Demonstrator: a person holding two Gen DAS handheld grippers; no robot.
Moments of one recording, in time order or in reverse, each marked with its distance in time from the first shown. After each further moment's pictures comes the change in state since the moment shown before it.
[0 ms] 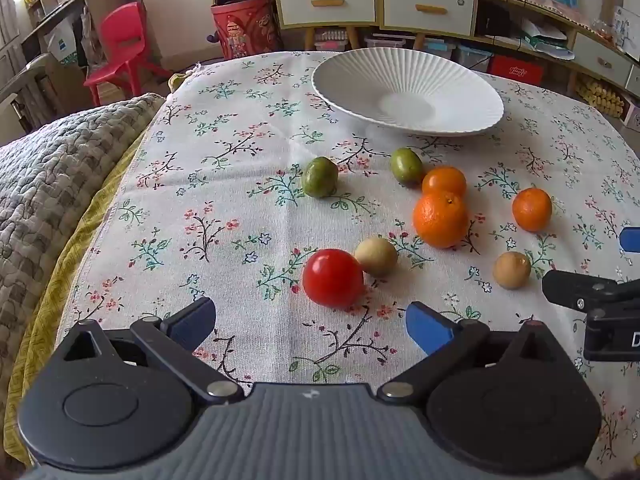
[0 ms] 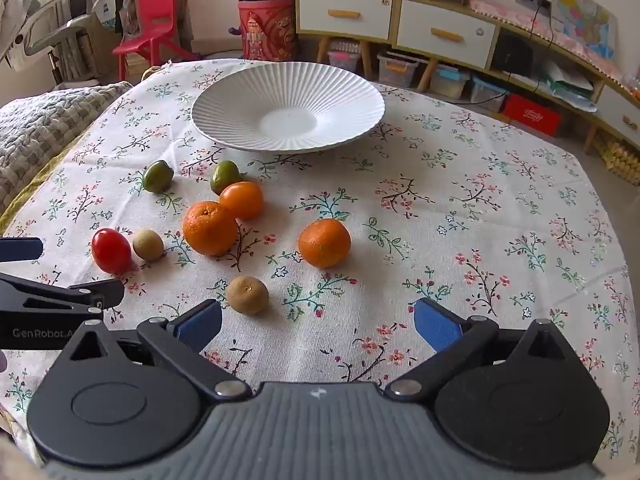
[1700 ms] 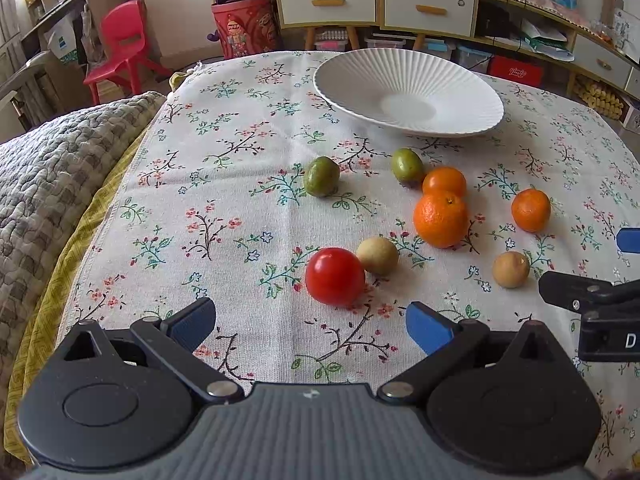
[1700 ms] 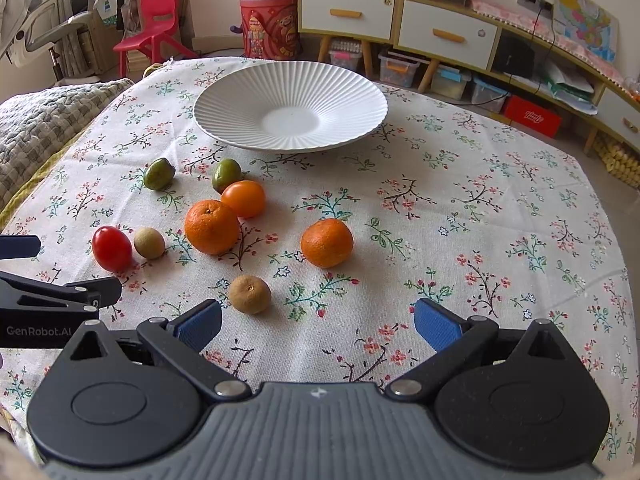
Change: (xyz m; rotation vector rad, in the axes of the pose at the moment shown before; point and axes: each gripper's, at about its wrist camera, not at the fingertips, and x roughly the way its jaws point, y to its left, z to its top) left arm -0.001 0.000 0.000 -0.008 0.007 -0.003; right arm 0.001 0.002 0.000 -0.002 0.001 0.004
